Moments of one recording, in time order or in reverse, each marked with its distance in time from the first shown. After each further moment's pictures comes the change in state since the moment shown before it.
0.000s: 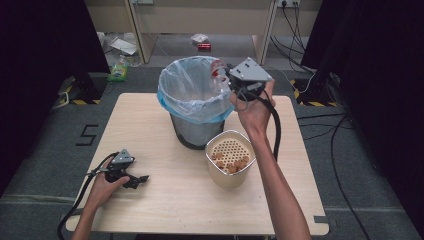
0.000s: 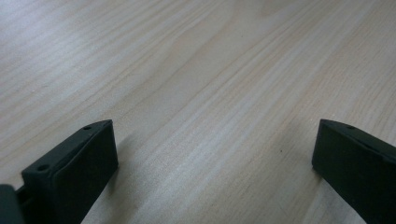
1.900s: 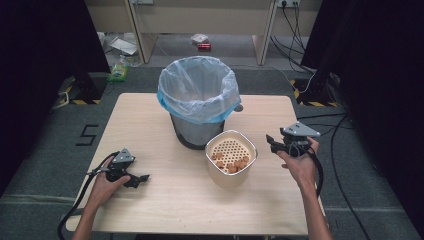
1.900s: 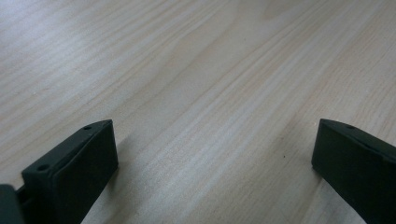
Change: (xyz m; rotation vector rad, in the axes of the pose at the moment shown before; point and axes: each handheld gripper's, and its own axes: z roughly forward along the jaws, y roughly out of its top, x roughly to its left) left arm 0.000 0.002 0.002 -0.002 0.006 -0.007; right arm -0.043 -0.200 -0.081 0.375 0.032 0.264
